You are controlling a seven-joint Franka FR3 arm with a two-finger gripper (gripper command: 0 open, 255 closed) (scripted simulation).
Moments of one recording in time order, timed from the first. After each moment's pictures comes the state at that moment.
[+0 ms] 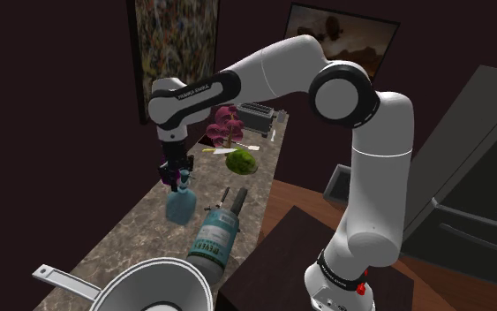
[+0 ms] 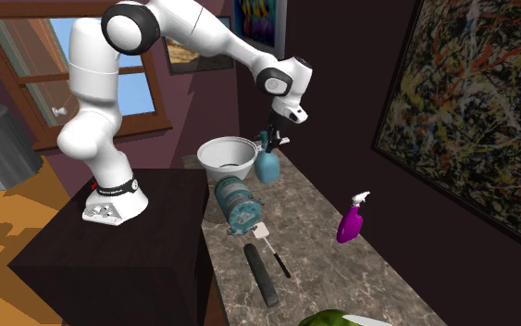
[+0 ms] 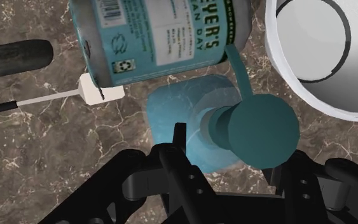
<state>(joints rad) 0.16 0.36 0.09 -1.80 0.14 1.87 0.01</state>
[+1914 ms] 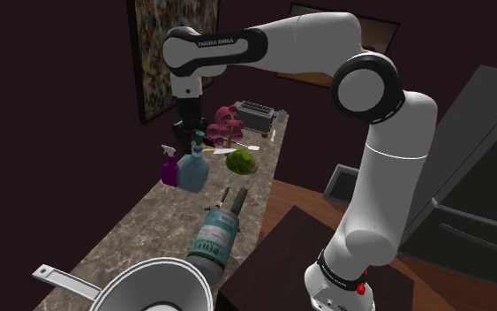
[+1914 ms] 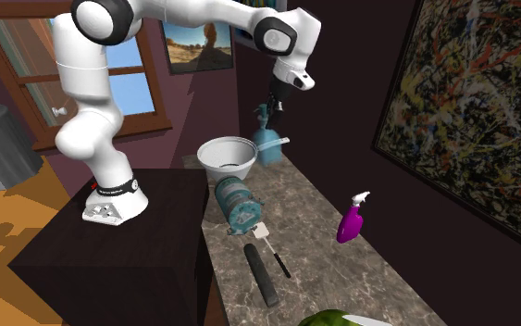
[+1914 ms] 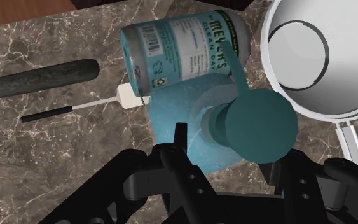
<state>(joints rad) 0.10 0.23 0.05 -1.66 0.12 1.58 -0.04</state>
